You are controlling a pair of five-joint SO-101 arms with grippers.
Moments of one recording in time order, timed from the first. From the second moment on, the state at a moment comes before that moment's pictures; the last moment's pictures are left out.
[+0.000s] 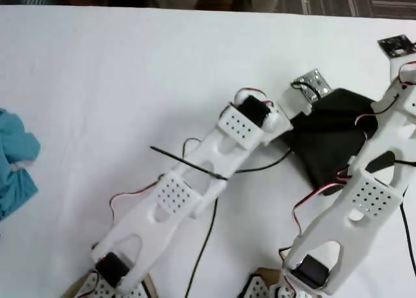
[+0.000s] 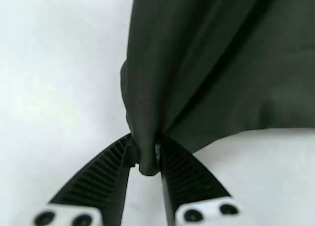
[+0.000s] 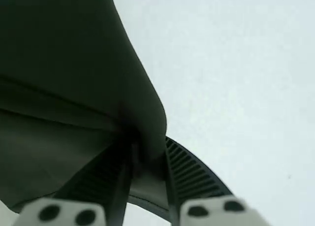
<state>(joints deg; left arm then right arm) 35.4 69.8 -83.6 82.9 -12.4 32.4 50.2 -69.7 100.2 48.0</state>
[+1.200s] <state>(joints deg) 38.3 68.8 -70.9 67.0 -11.9 36.7 58.7 -59.0 85.8 47.6</state>
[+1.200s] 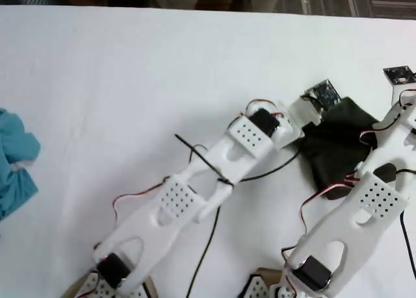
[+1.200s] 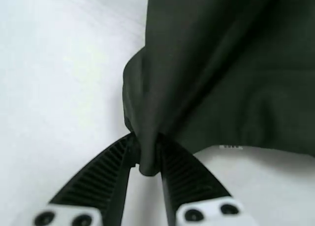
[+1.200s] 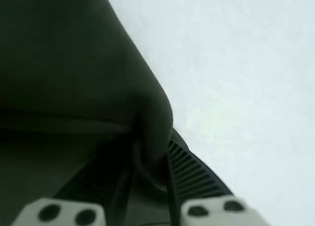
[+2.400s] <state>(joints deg) 17.9 66.3 -93.5 101.4 -11.6 21.0 17.7 -16.1 91.7 46.7</state>
